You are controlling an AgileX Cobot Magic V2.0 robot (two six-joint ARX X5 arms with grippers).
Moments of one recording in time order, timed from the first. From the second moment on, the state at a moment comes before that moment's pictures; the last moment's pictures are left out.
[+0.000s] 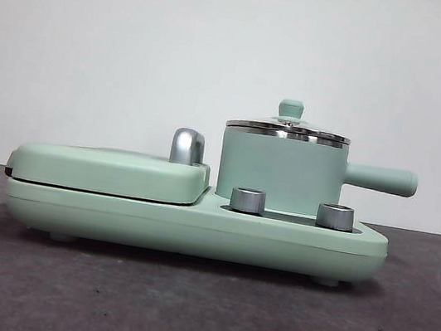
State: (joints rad) left arm -0.39 1.18 1.11 -0.33 0.40 0.07; right arm 0.40 0.44 0.83 -0.85 -0.16 -0.01
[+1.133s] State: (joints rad) left arm -0.38 0.38 0.67 -0.60 0.18 -0.17; right arm 0.40 0.44 0.83 -0.88 -0.21 -0.01
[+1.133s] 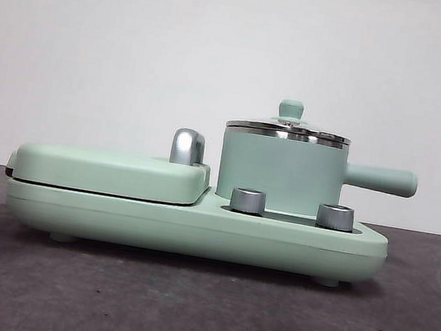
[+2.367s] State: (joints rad) left arm -0.03 0.01 0.03 -0.18 0.04 -0.09; right arm 0.40 0.44 0.83 -0.87 -0.21 -0.01
